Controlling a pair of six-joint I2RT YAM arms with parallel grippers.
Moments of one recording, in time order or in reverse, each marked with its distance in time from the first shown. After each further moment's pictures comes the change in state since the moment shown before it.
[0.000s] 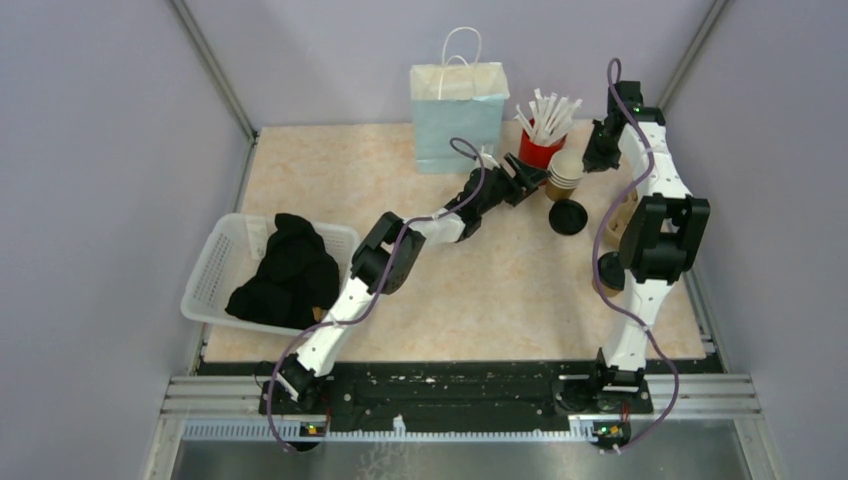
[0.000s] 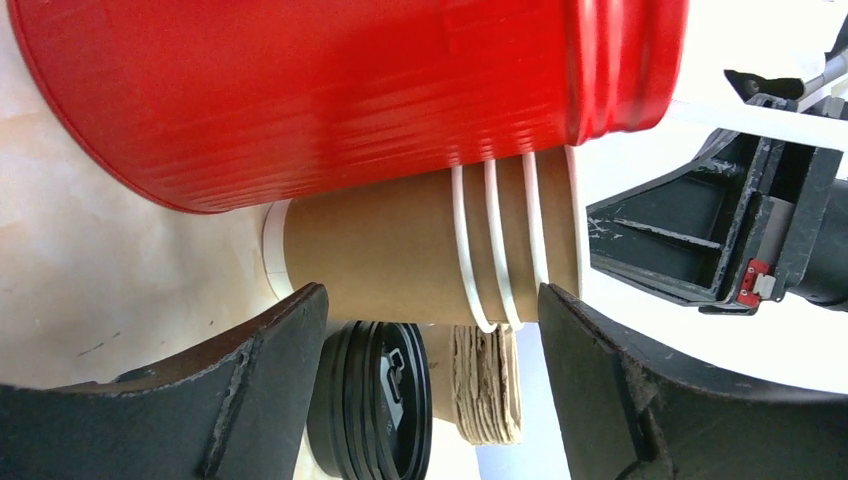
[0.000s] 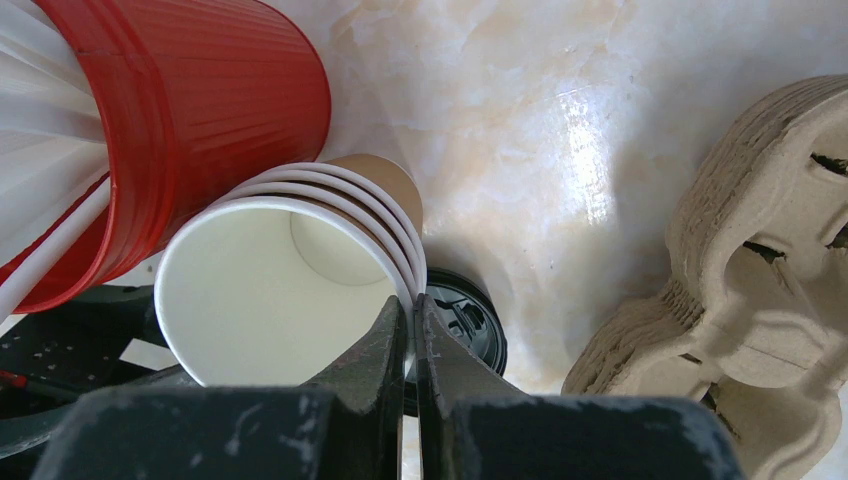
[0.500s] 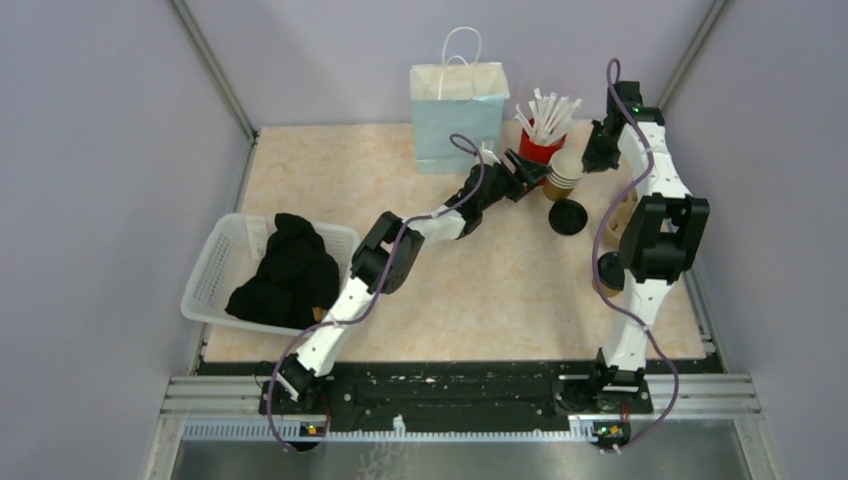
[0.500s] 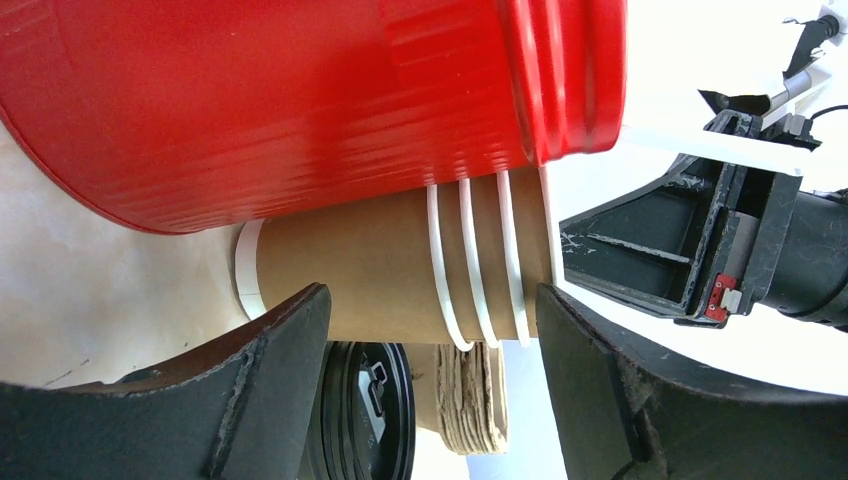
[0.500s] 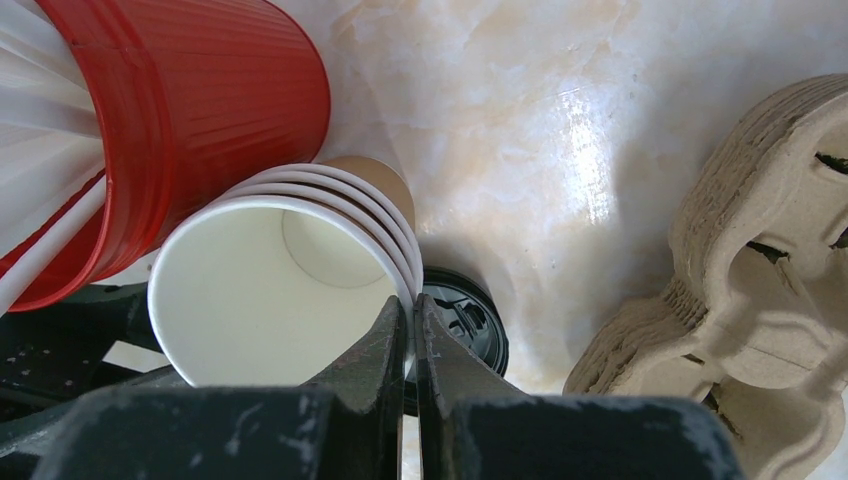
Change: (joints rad) left arm 0.000 0.003 0.043 -0.024 0.000 -0.002; right arm 0.002 0.002 0.000 -0.001 -0.001 0.000
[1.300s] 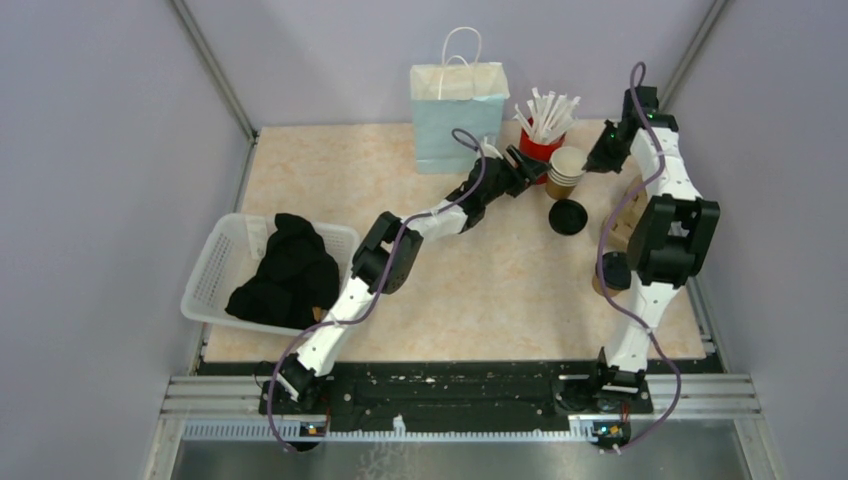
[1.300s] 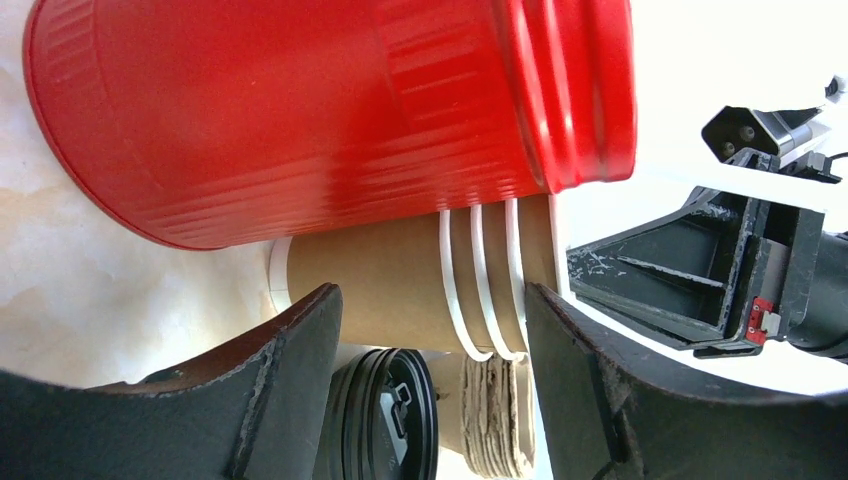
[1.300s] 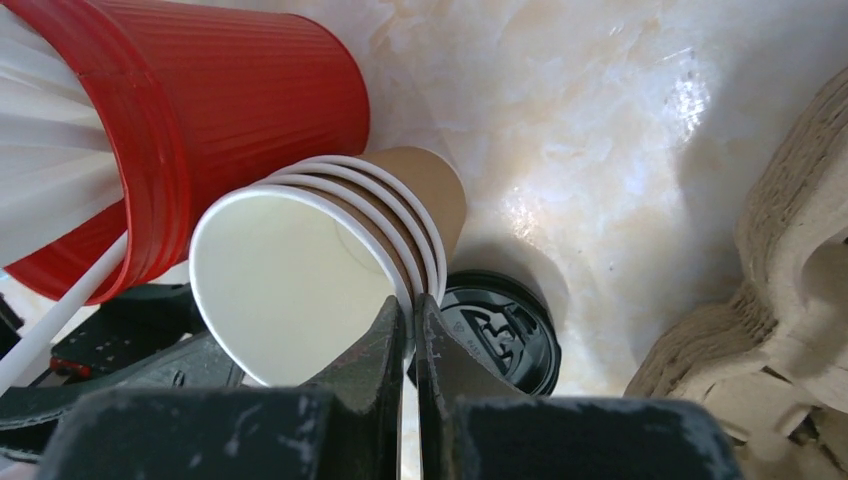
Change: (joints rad) left arm 0.001 0.018 0.085 -0.140 -0.035 0.049; right arm -0.056 -0.026 -0.065 0.073 -0.143 0.127
